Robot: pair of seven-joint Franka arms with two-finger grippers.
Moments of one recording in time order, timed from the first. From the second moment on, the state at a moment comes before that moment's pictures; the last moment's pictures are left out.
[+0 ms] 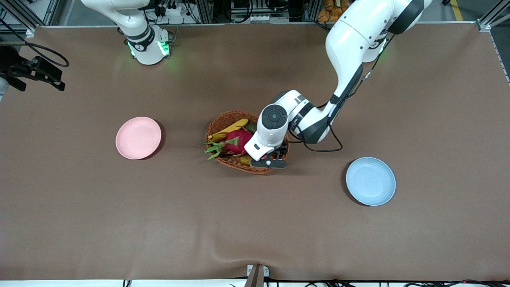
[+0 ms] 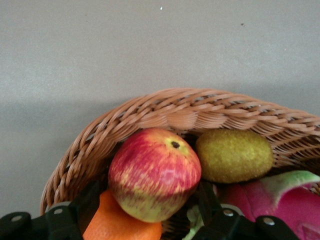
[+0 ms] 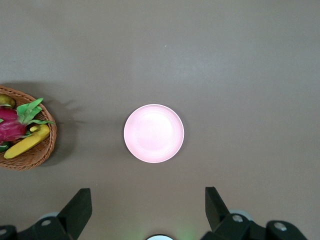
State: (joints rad) left arm -0.54 0.81 -0.24 -1.40 0.15 2.22 -0.75; right arm 0.04 -0.04 0.00 -1.47 -0.02 1.40 0.03
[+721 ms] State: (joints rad) left arm -0.55 0.83 -0.23 -1.40 0.17 2.28 -0.75; right arm 0.04 -0.04 0.00 -1.47 -0.02 1.40 0.03
